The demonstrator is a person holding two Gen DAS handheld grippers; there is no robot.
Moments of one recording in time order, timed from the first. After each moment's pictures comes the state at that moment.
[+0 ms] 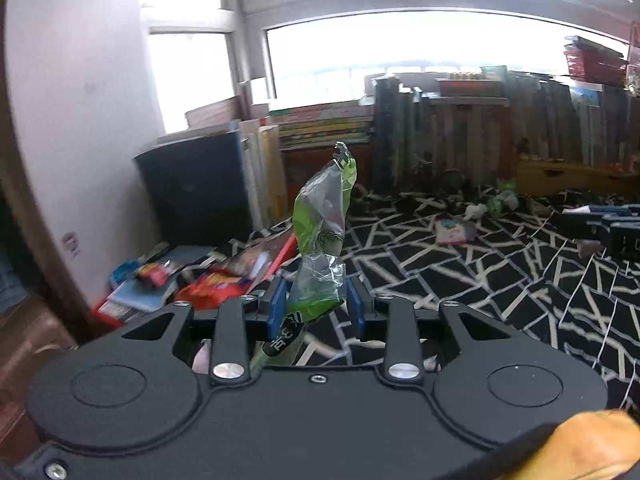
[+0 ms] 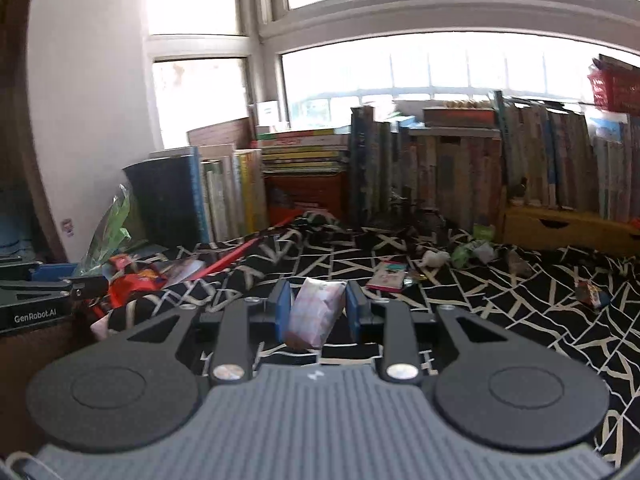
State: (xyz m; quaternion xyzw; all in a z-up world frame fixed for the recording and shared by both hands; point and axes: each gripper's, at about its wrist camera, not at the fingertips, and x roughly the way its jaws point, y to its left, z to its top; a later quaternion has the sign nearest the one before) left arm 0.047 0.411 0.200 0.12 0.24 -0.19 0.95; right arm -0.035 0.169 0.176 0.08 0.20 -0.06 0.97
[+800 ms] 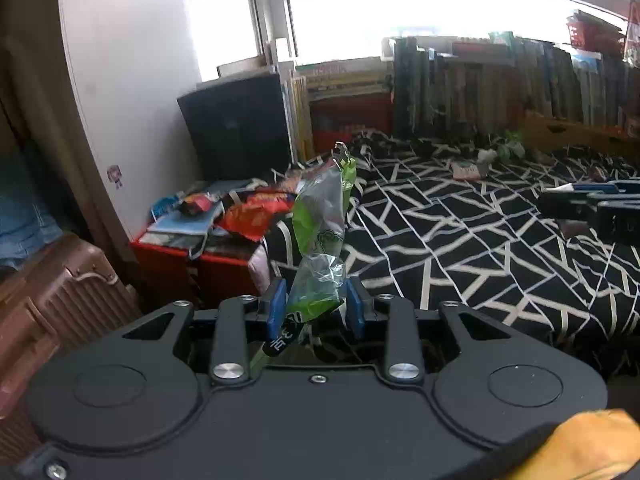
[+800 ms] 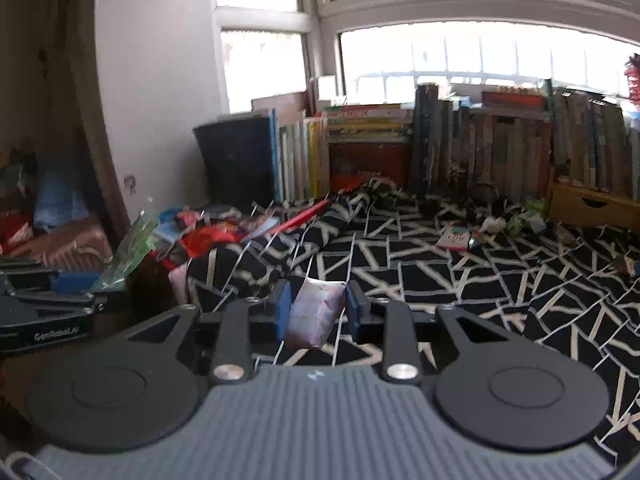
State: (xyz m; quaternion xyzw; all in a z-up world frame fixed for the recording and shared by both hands) left arm -0.008 0.495 0.165 0.13 0.28 -0.18 0.93; right arm -0.067 0.264 0.156 0.07 0.23 -0.01 0.97
